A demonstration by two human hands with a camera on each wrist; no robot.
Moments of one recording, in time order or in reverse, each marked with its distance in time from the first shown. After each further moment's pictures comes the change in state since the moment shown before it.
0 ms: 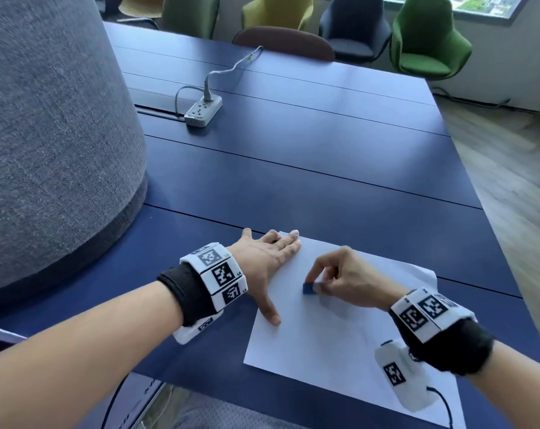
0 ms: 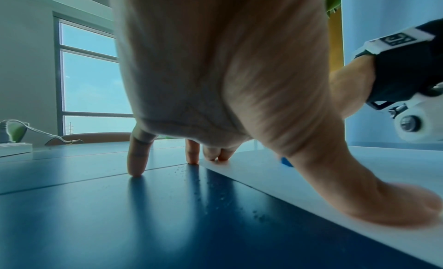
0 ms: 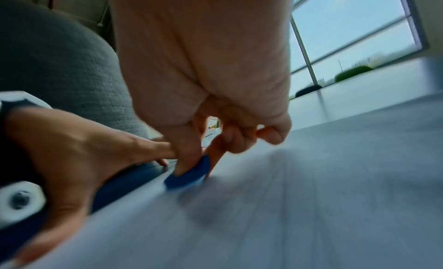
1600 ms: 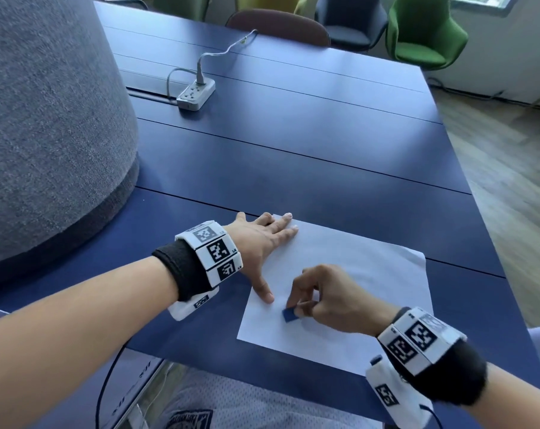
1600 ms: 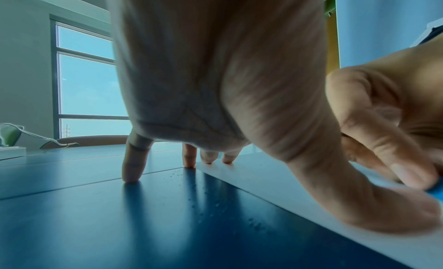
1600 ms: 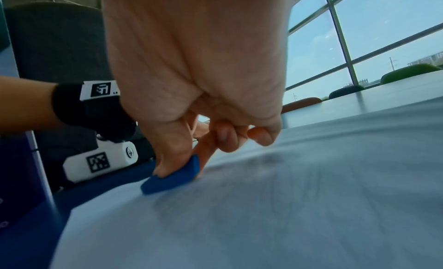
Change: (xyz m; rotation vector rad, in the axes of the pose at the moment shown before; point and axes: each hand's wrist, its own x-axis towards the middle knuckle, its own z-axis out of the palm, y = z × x) left_hand 0.002 0.002 0.001 0.049 -0.028 -0.019; right_hand -0.041 -0.015 0.034 -0.131 -0.078 -0.150
